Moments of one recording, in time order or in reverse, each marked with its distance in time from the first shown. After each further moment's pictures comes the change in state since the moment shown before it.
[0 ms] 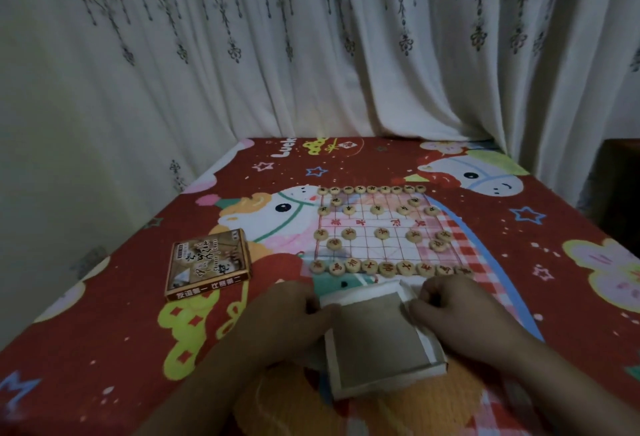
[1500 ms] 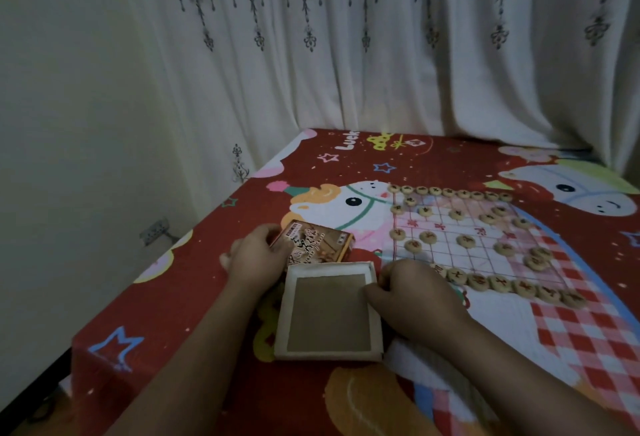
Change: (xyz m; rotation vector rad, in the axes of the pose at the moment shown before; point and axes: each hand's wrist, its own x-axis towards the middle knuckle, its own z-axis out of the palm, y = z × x) left_hand 0.025 -0.160 -0.044 -0.133 0.515 -0.559; right_hand 0.053 -0.125 0.097 -0.200 -0.018 -0.189
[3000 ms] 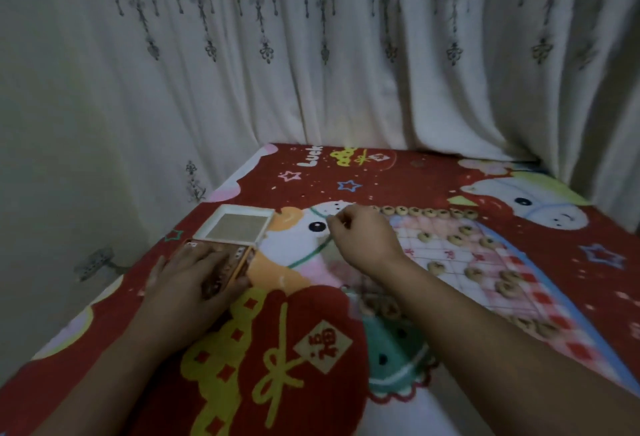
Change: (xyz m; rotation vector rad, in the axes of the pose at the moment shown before) left_hand 0.028 -0.022 -0.025 0.304 -0.081 0.470; right_hand 0.130 0.011 -0.021 0.298 0.231 0.010
